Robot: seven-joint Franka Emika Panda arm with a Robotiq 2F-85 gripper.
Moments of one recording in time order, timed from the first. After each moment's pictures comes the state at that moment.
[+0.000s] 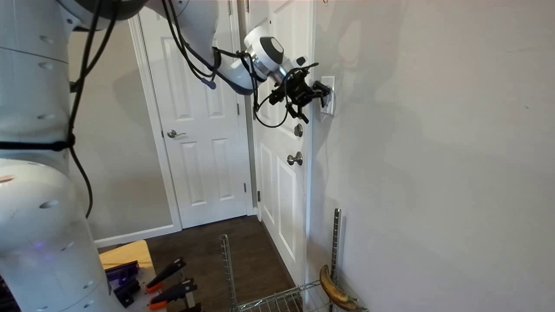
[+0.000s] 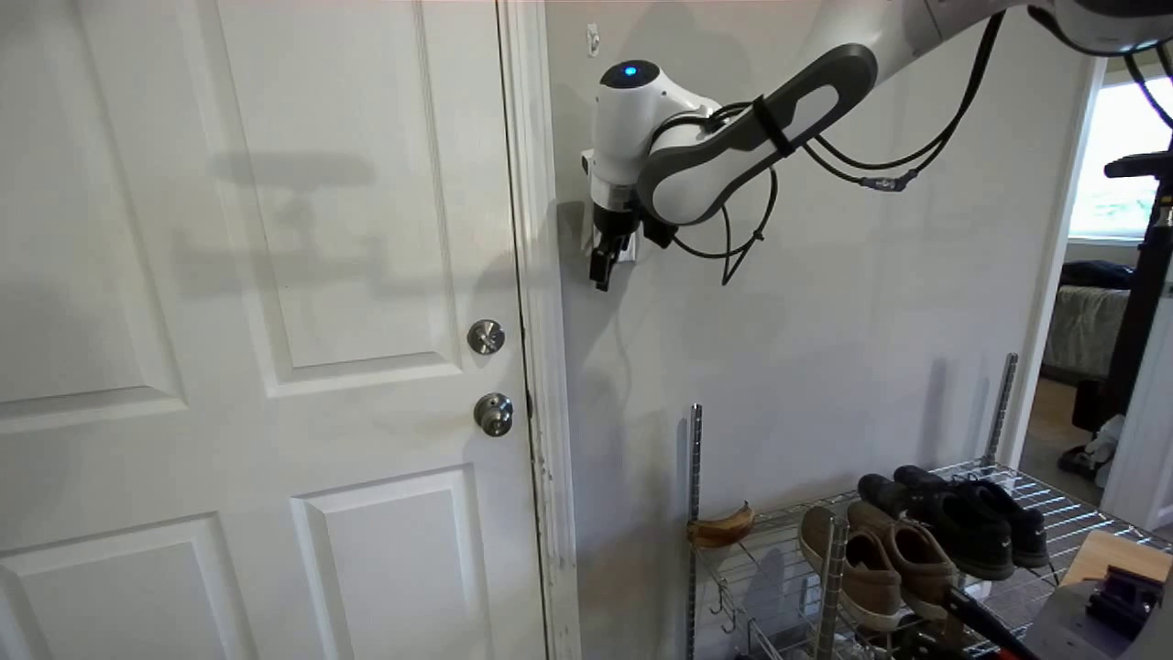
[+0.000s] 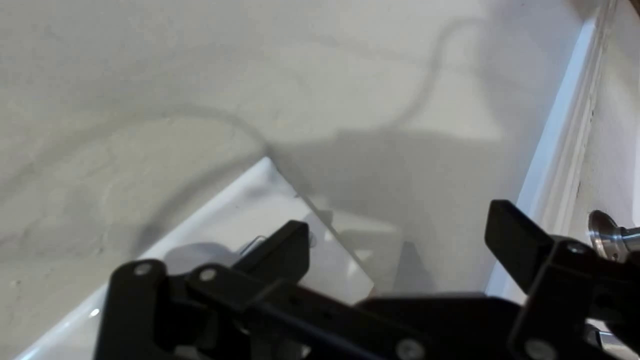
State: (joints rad) arm 0.16 0.22 0.08 -1.78 -0.75 2.40 0.18
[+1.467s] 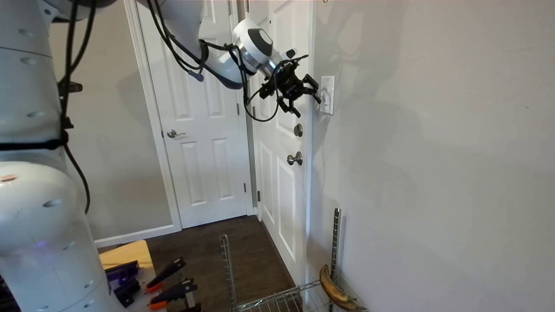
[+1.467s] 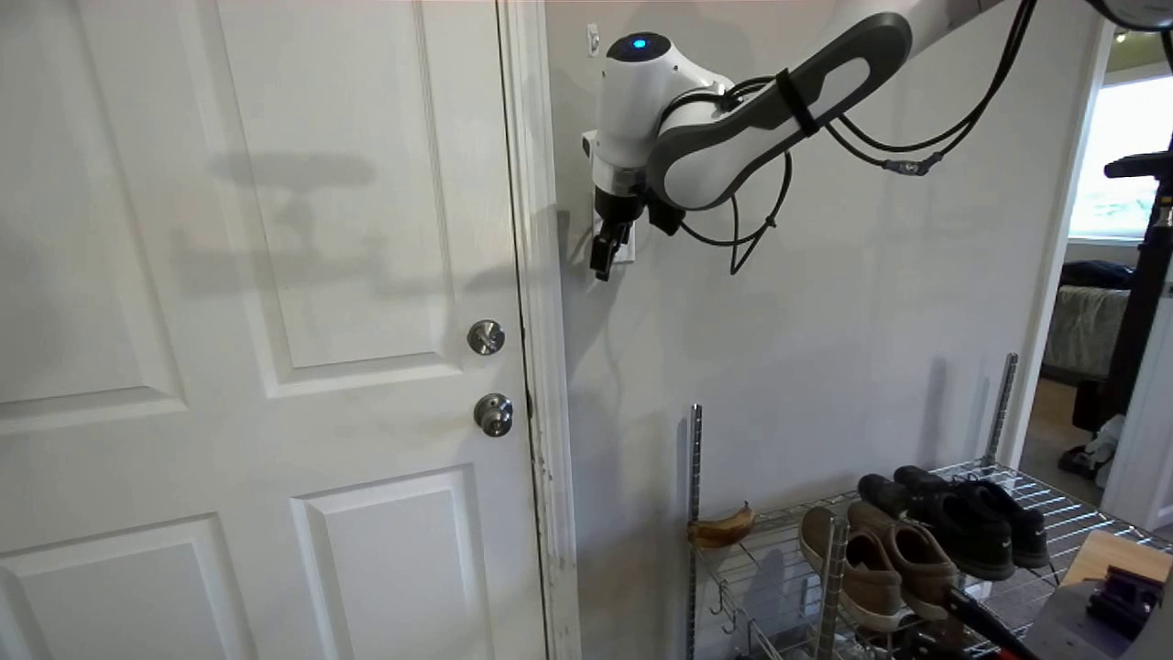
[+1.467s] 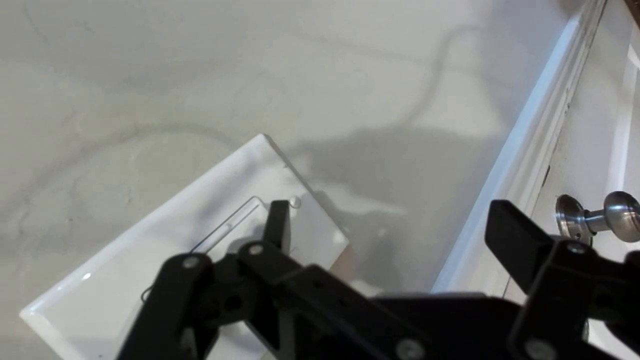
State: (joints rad) arm 0.19 0.13 0.09 -1.85 -0.76 2.40 0.18
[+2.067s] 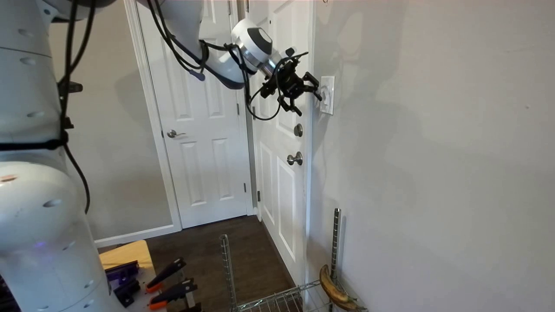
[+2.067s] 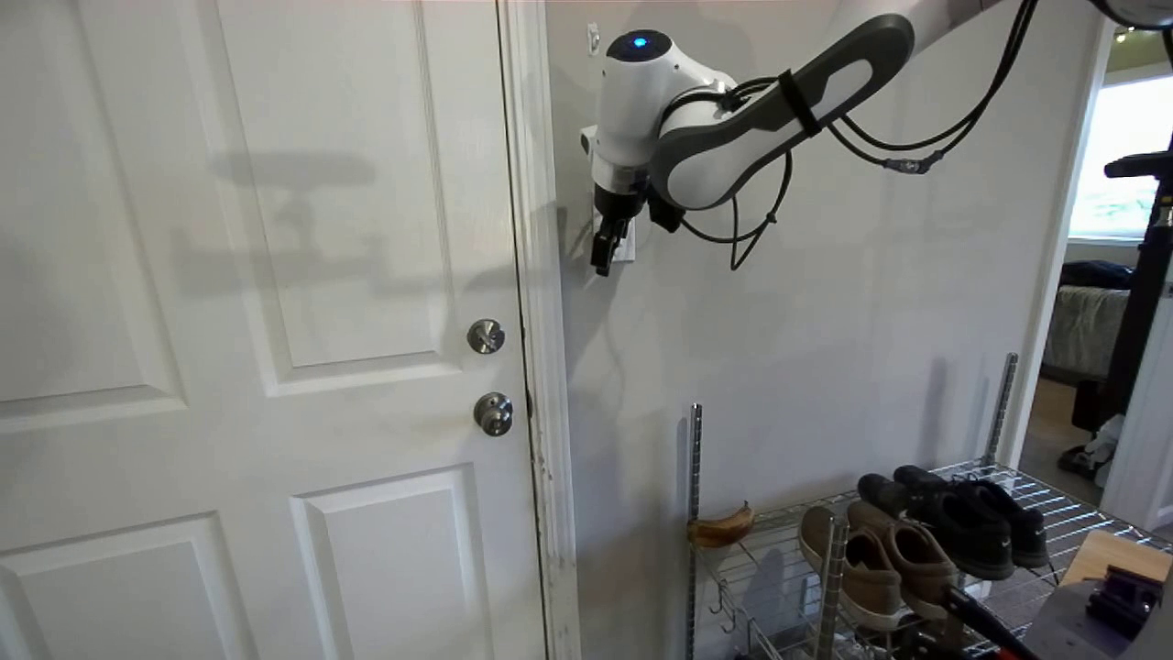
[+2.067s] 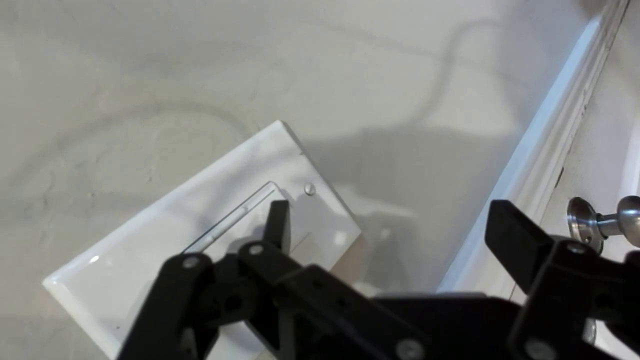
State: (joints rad) arm 0.19 0.13 0.09 -1.85 -0.81 2.41 0.18
